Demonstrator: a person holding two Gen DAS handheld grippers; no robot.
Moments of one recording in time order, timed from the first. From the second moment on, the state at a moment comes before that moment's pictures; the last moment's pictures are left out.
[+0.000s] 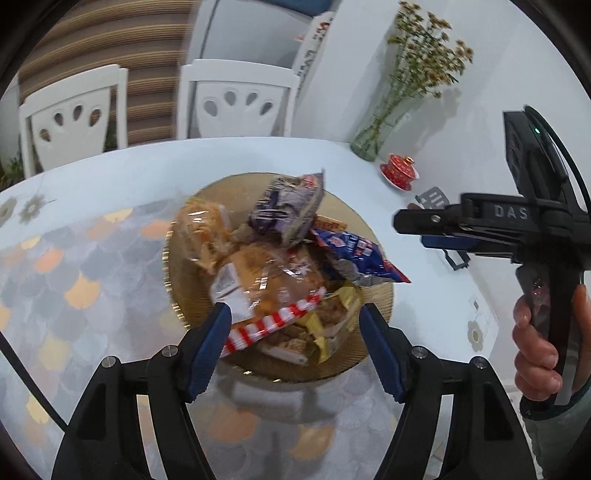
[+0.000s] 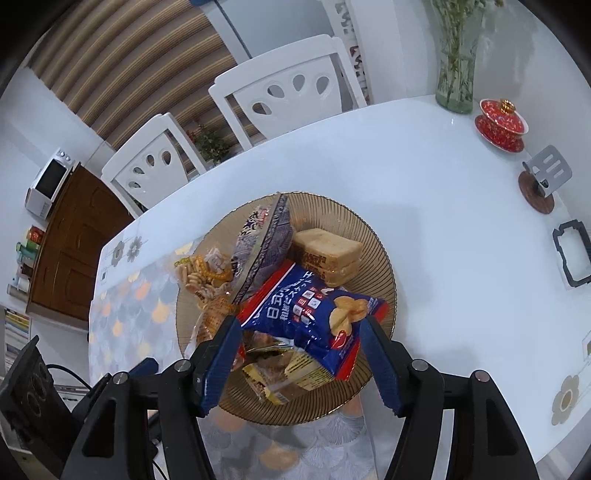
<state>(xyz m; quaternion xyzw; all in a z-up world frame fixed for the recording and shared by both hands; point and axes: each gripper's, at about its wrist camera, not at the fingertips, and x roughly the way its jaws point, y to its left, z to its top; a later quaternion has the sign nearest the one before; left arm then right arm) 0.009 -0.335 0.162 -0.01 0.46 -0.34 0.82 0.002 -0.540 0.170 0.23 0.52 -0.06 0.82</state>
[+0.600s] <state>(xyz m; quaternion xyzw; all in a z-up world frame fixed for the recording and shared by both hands) -0.010 -0.238 0.176 0.01 0.45 -0.32 0.83 -0.025 -0.436 0.192 0.19 0.54 -0.09 0.81</state>
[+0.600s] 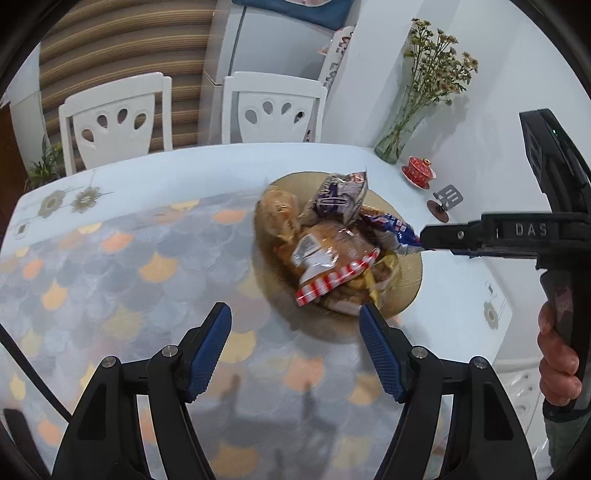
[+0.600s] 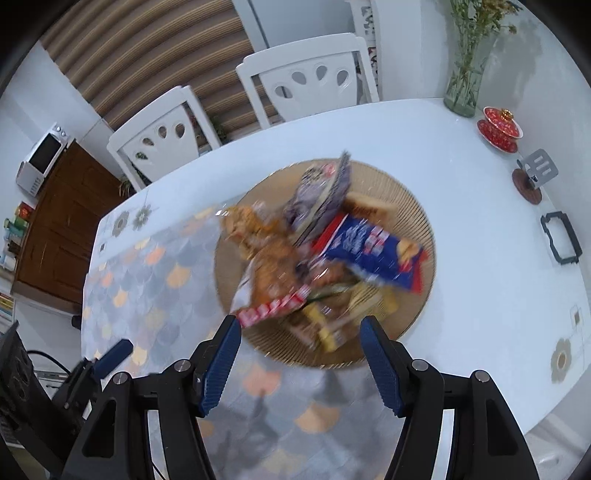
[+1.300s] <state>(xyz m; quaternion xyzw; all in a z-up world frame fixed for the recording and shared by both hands) -0.023 -0.207 0.137 0.12 0.48 -0.32 0.81 -0.118 -0.315 0.158 0.20 0.55 -0.14 0.80</state>
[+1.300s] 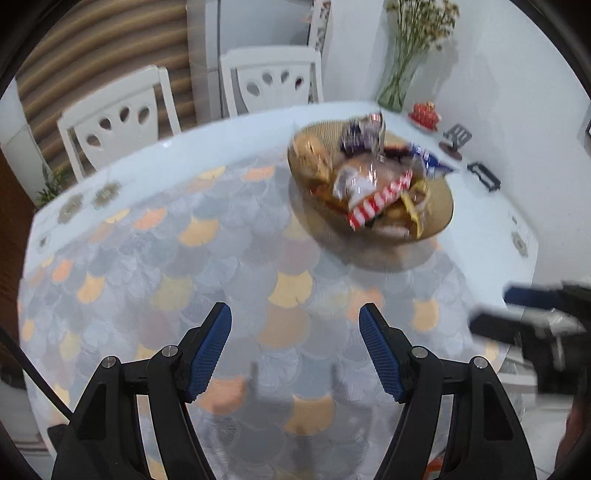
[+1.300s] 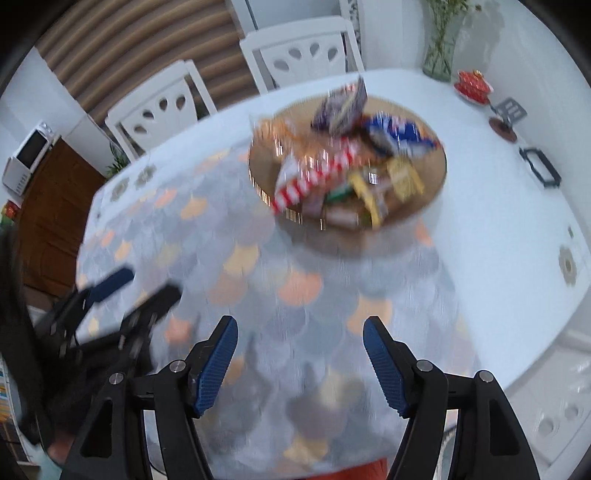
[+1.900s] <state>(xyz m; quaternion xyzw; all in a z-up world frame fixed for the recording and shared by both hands) -0.028 -0.245 0.083 0.17 0.53 -0.31 0.77 -0.150 -0.284 0.131 0.21 0.59 -0.14 0.77</state>
